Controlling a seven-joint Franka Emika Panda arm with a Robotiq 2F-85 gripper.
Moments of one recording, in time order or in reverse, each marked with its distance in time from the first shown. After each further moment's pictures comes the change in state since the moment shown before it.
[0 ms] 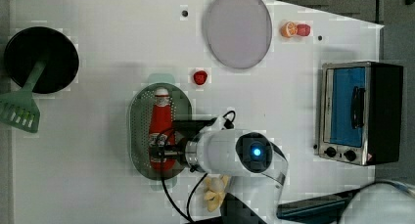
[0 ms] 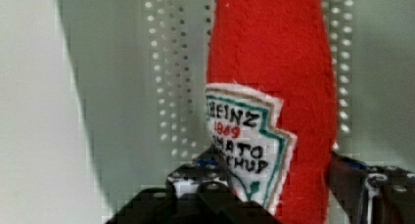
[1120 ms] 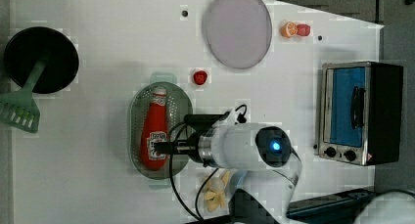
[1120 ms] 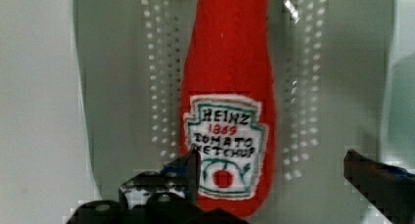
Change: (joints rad) arm -0.005 -0.062 -0.033 -0.025 0.102 0.032 -0.132
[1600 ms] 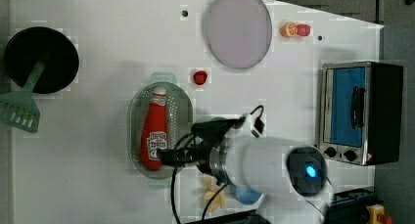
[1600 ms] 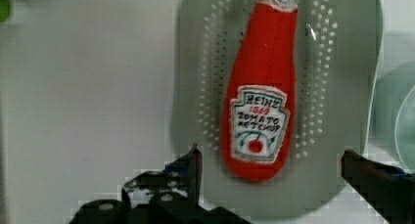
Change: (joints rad) arm 0.033 -0.210 0.034 0.051 0.172 -0.142 -0.139
